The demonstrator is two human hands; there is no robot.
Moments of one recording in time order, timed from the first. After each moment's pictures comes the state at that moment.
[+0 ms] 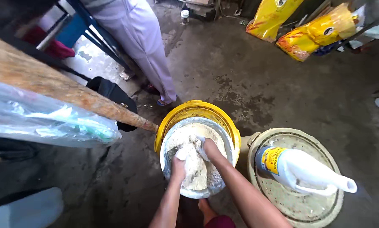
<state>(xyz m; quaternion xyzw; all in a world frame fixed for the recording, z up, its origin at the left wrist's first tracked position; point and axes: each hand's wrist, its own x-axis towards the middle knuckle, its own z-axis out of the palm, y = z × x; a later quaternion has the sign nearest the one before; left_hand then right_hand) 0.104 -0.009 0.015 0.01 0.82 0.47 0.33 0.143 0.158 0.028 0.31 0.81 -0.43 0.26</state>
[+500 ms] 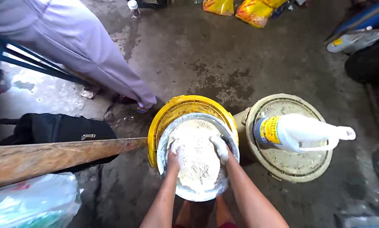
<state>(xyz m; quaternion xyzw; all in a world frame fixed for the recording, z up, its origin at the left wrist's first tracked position) 0.035 -0.006 -0.058 0.15 0.81 0.37 0.42 0.211 0.124 -0.074 0.60 0.45 -0.65 -0.11</state>
